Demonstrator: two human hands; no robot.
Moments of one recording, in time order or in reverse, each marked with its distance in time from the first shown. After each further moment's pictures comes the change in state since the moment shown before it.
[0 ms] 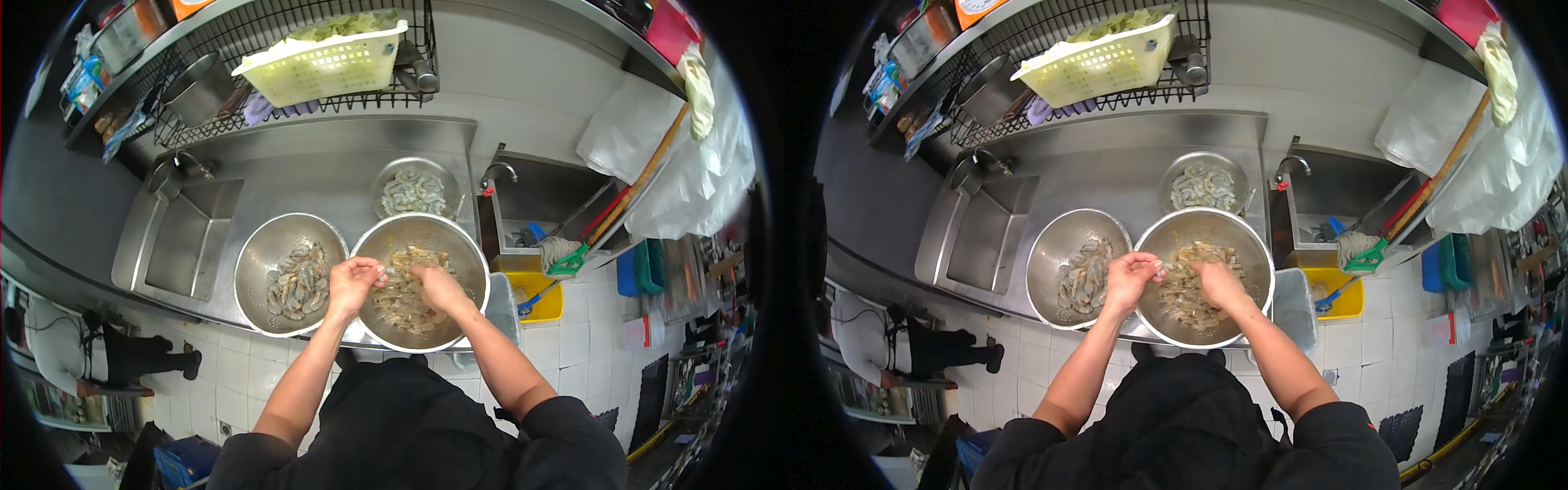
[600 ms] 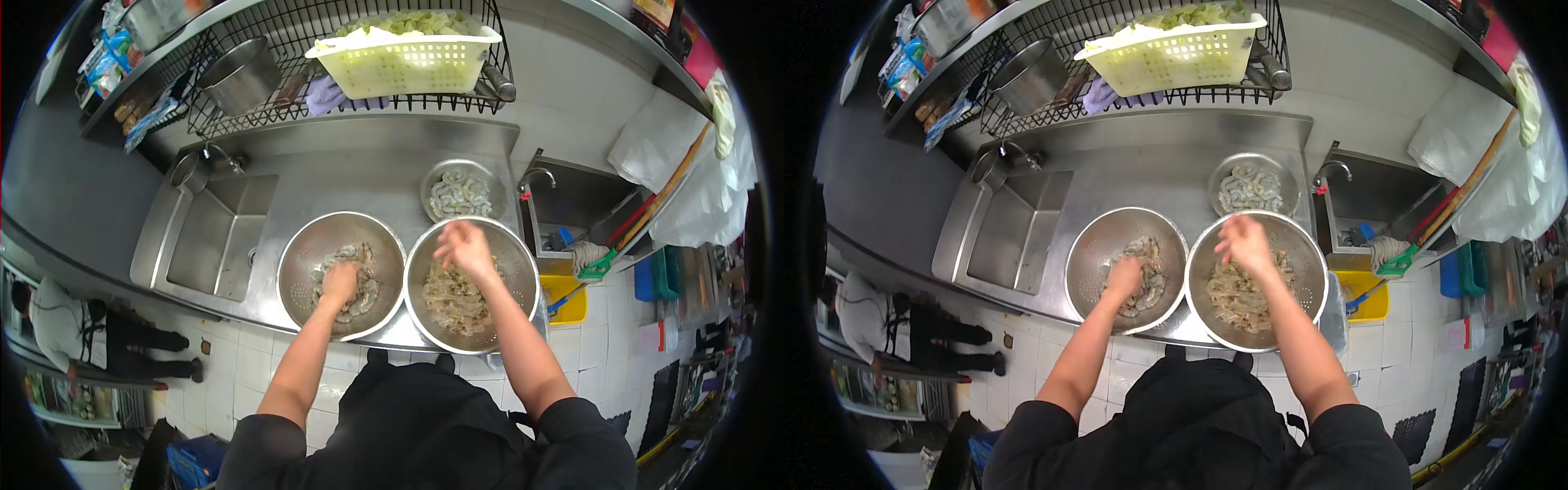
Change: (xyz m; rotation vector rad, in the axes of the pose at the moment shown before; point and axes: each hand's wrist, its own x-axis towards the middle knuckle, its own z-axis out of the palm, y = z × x) left_hand 0.049 -0.039 -0.174 1.526 -0.077 0.224; right_hand 0.090 -0.053 0.015 0.970 0.121 0.561
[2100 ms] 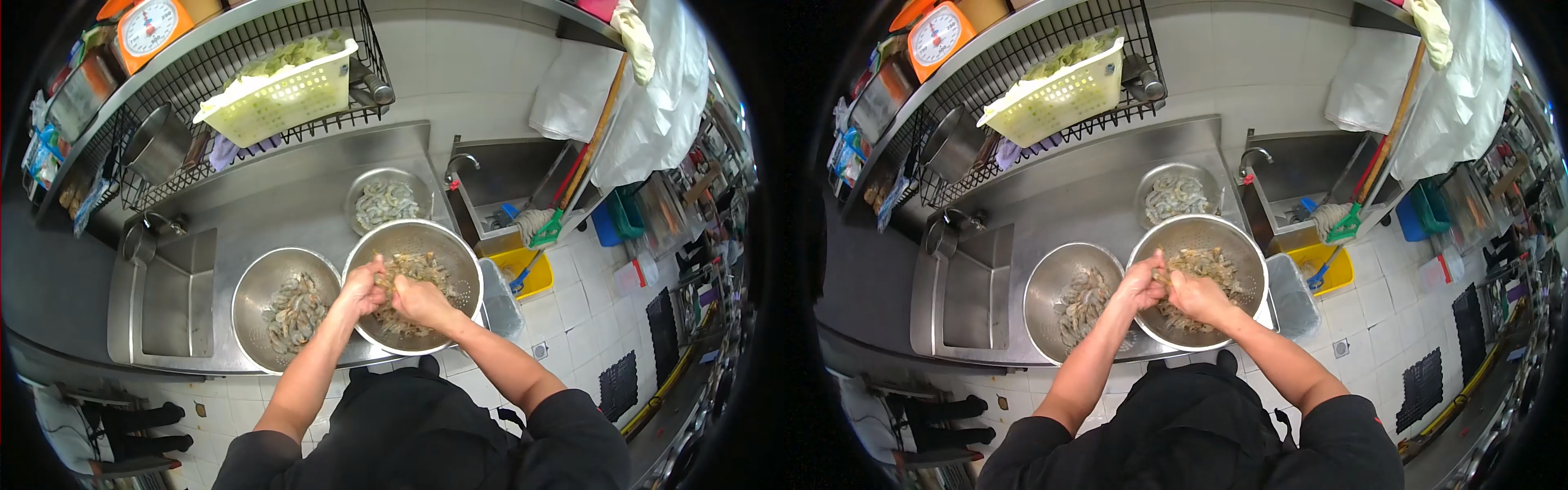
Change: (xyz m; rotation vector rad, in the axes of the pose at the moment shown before) left_hand 0.044 0.176 -0.035 -1.753 -0.749 -0.481; right_hand -0.091 0.020 -0.036 -0.965 -0.146 -0.423
